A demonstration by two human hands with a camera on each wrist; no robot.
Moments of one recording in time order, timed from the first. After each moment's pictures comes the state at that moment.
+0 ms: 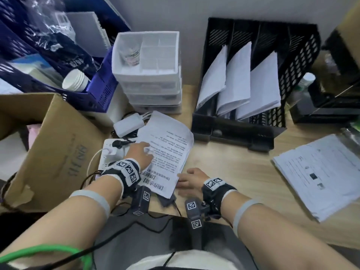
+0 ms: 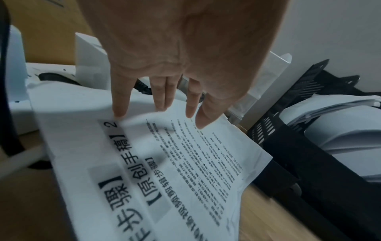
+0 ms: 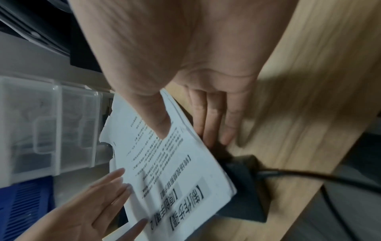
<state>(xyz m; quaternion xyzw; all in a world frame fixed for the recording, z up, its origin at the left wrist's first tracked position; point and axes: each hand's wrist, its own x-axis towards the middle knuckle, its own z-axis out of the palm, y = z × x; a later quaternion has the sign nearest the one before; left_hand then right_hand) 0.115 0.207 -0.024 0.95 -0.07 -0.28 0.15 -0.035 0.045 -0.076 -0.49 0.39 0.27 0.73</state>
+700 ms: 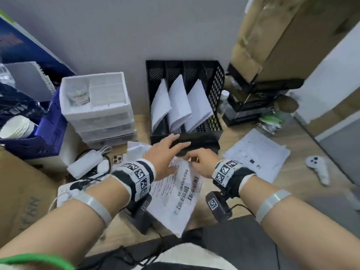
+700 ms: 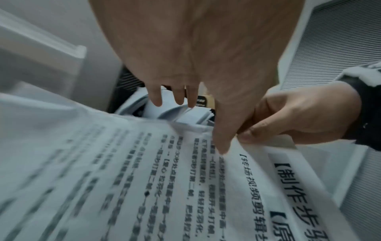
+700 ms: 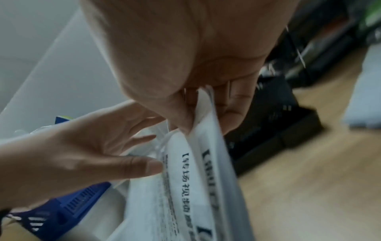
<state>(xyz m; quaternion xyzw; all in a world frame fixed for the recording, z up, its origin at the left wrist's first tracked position) 0.056 0.091 0.062 0.78 -0.61 -0.14 0.11 -0.087 -0.038 0.082 -0.91 0.26 0.09 0.31</state>
